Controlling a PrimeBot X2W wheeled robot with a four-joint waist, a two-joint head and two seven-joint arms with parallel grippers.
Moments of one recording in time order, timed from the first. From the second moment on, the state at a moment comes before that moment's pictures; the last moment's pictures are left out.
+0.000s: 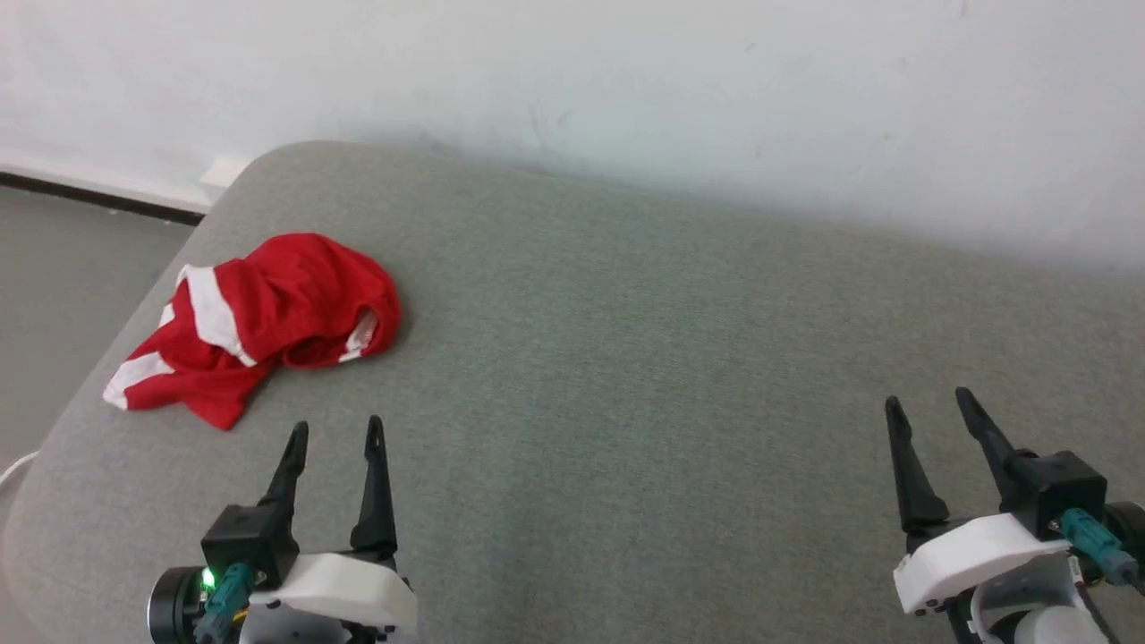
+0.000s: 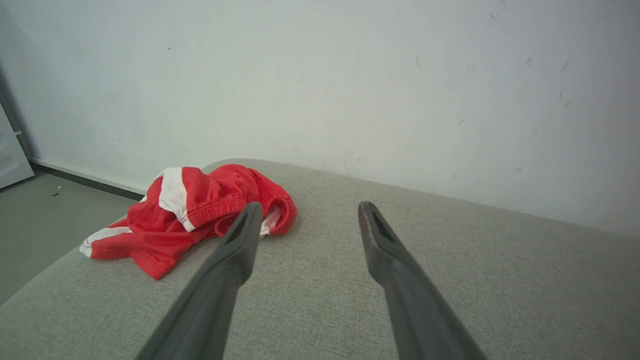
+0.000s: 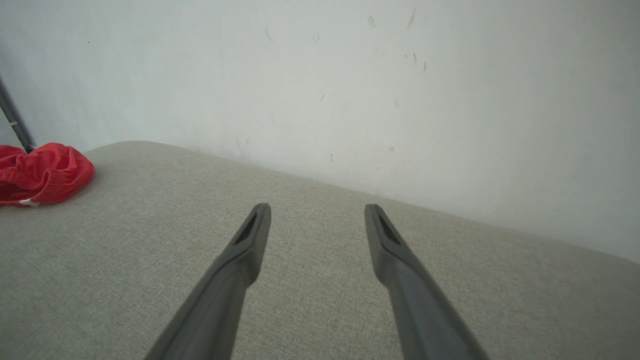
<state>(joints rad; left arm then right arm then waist) 0.05 0.06 -0.04 -0.02 -0.13 0.06 -0.13 0.00 -0.05 -0.07 0.09 0.03 0.13 -0.13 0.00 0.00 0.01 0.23</state>
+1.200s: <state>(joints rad) 0.10 0.06 -0.04 -0.01 -0.20 0.08 -0.20 -0.02 -0.05 0.04 0.15 0.06 0.13 -0.17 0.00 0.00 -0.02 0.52</state>
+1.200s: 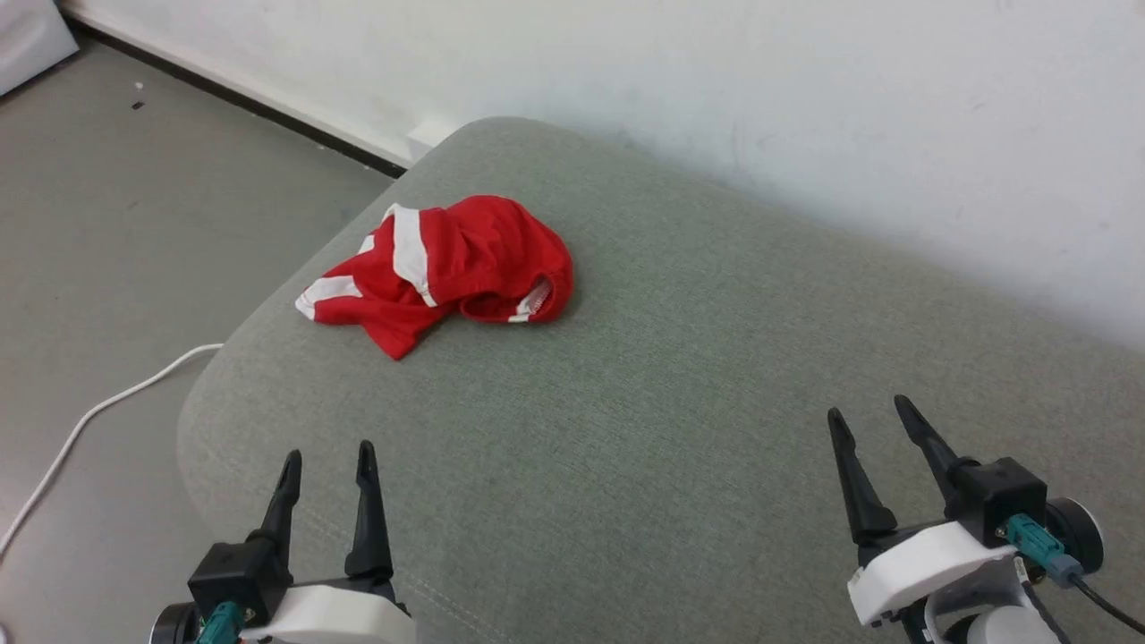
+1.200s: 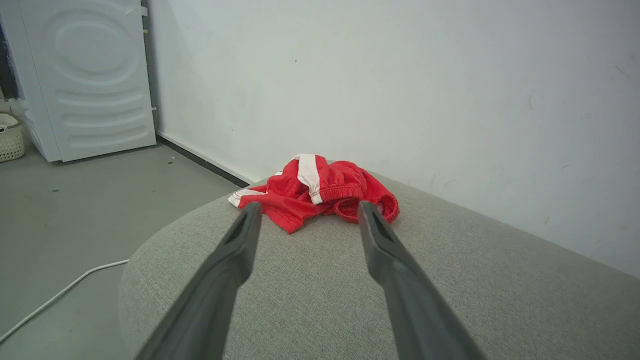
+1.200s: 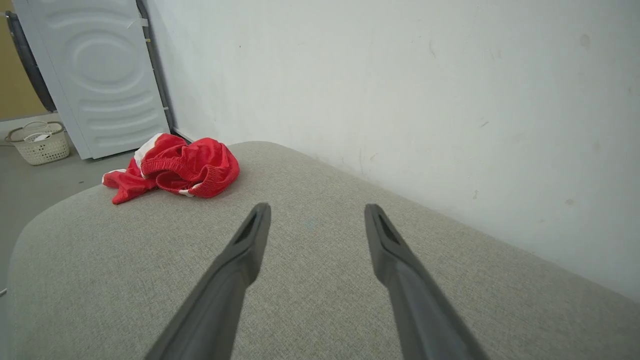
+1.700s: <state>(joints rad) 0.11 0.06 -0.06 -0.01 -0.23 0.09 -0.23 -0.02 -0.05 0.03 0.17 0.06 0.13 -0.19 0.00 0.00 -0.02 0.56</state>
